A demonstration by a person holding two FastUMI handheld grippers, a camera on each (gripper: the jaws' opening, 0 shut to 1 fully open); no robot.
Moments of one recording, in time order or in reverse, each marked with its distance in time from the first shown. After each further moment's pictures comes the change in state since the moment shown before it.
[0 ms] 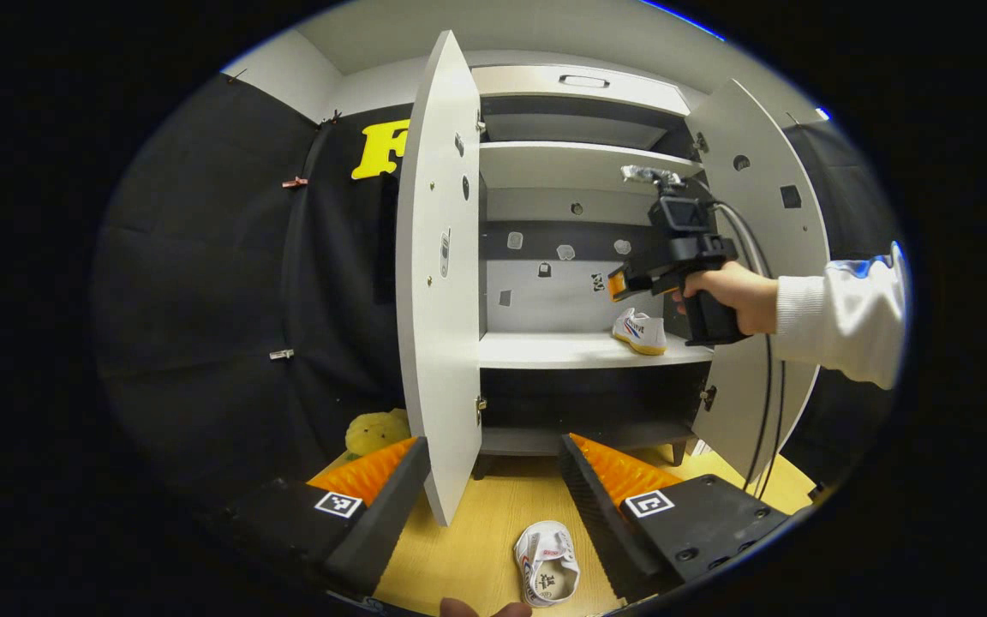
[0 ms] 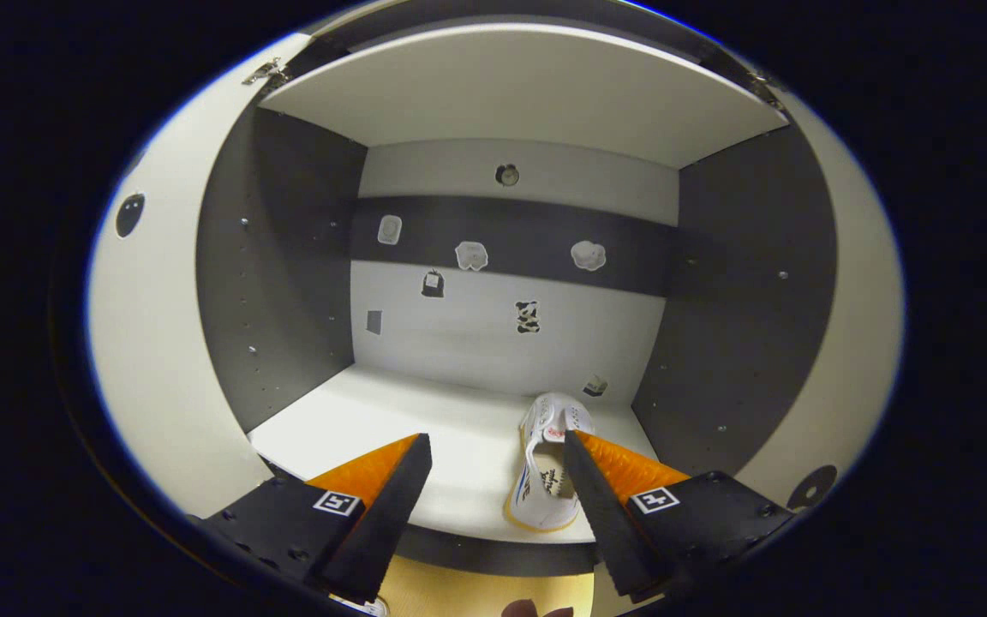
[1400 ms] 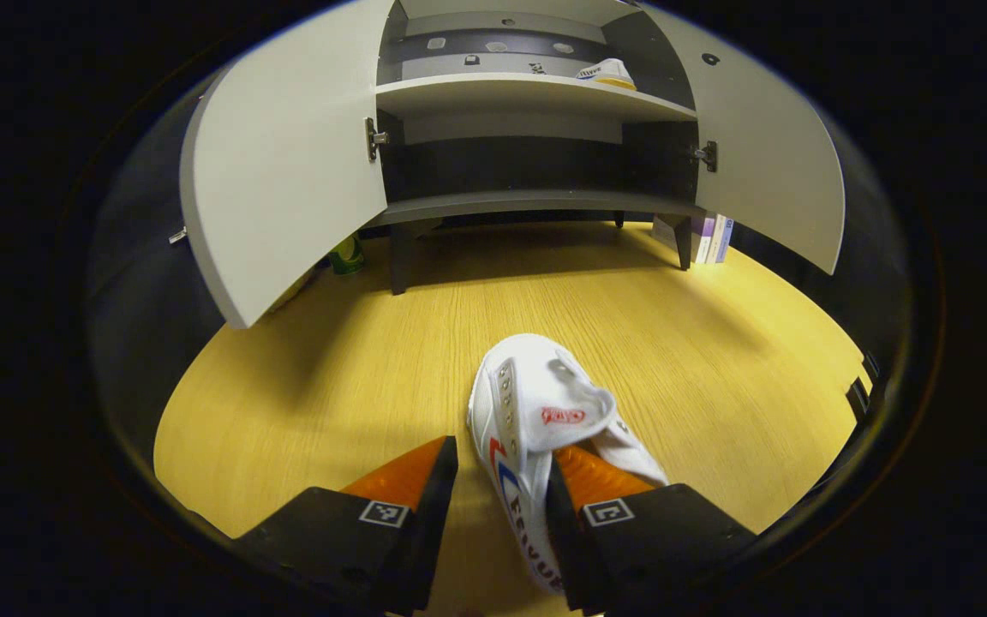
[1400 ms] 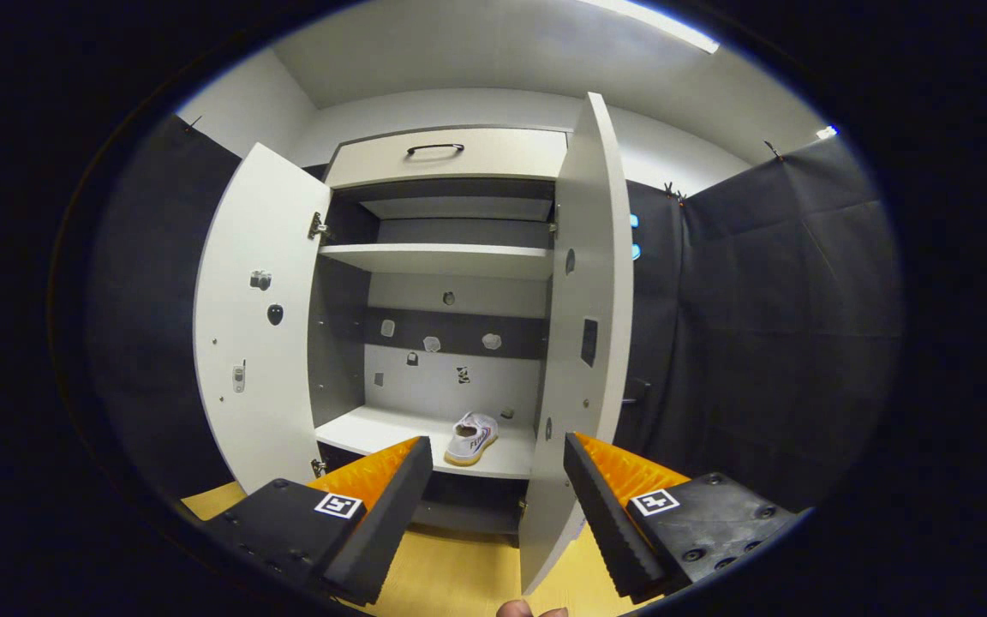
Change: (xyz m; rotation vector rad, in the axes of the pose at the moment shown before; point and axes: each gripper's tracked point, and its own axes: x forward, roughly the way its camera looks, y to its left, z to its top) left arm 0.098 -0.052 -0.321 0.088 0.504 -0.194; right arm -0.312 -0.101 0.034 0.041 -0.249 -0.107
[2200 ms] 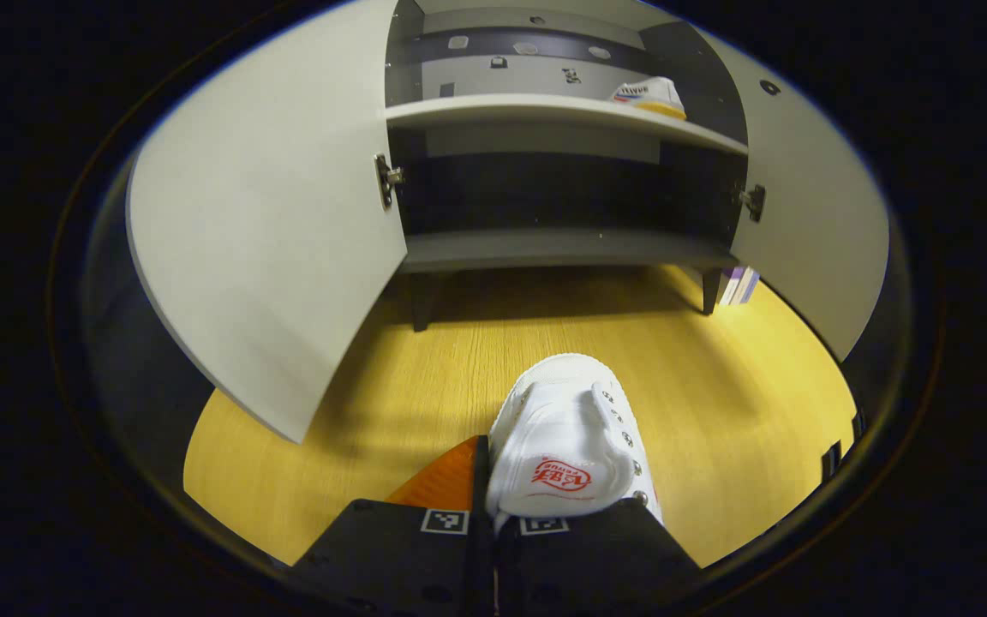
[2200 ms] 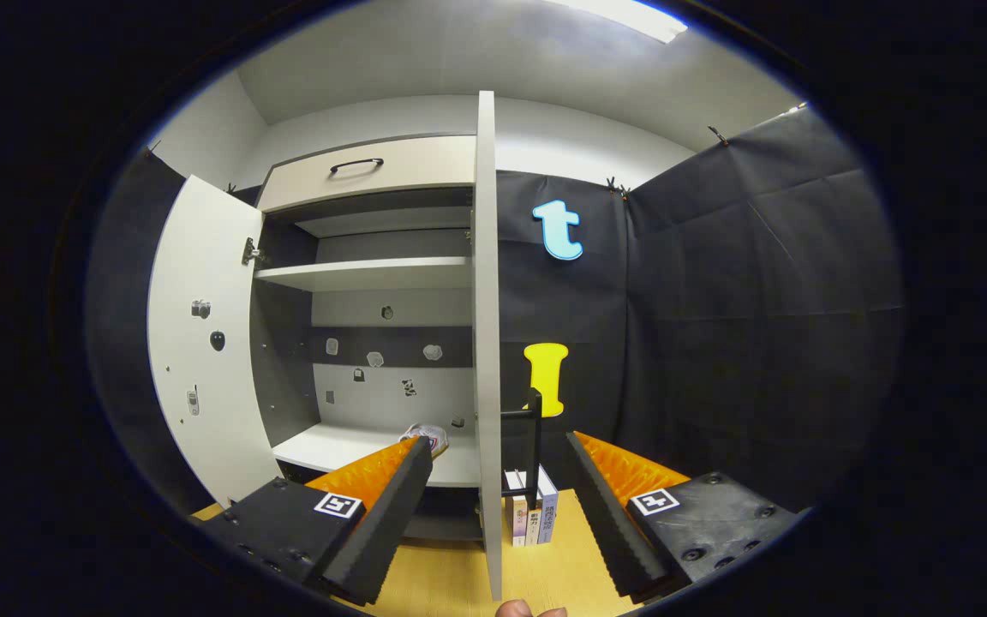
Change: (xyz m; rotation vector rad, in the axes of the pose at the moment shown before) left arm -0.038 0.007 0.102 -0.079 0.040 0.085; right arm 0.003 -0.074 0.016 0.076 -0.044 -0.115
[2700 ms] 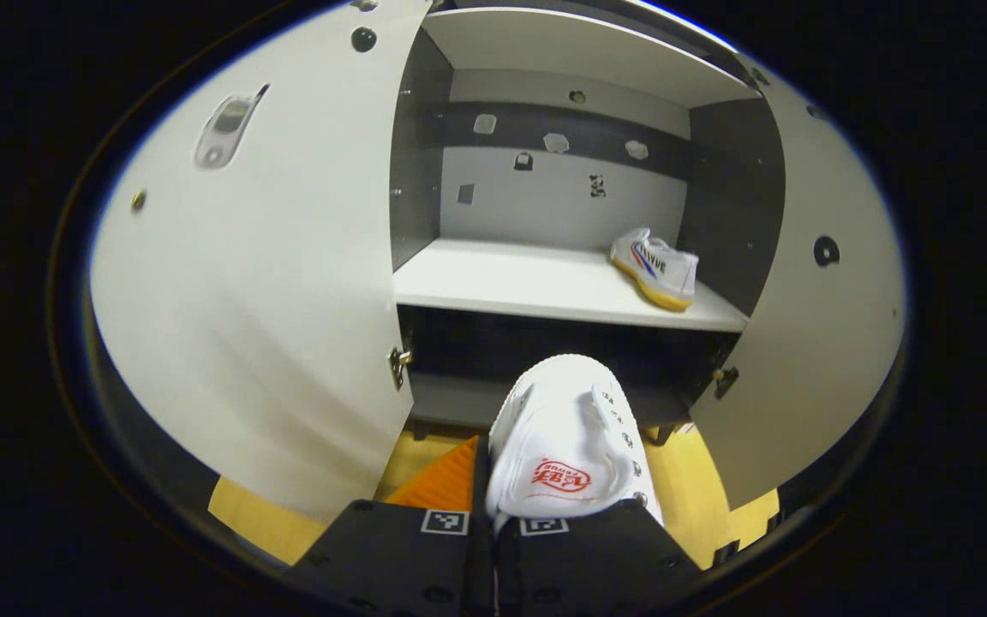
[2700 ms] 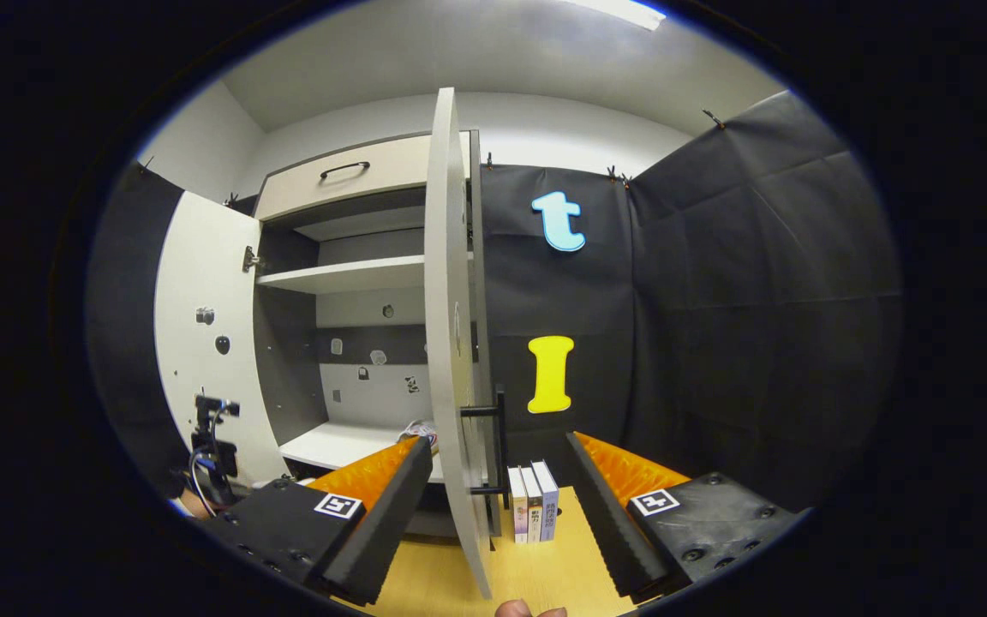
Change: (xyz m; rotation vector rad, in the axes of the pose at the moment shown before) left arm -0.062 -0.018 0.213 -0.122 -0.158 -0.006; right arm 0.002 -0.035 -0.014 0.036 0.047 0.047
